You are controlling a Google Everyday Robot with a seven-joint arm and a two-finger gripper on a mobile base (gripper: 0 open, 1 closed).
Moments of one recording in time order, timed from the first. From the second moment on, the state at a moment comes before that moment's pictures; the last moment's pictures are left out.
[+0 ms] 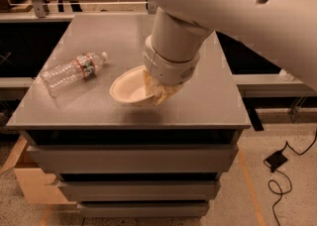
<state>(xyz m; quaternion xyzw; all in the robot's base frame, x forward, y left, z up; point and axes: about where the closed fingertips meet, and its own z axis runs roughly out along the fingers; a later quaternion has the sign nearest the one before) 0.472 -0.001 0.898 -0.89 0.43 -0.05 0.14</state>
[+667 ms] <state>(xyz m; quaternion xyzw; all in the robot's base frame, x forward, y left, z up) 0.471 0.001 0.899 -0.90 0.40 -0.05 0.14</state>
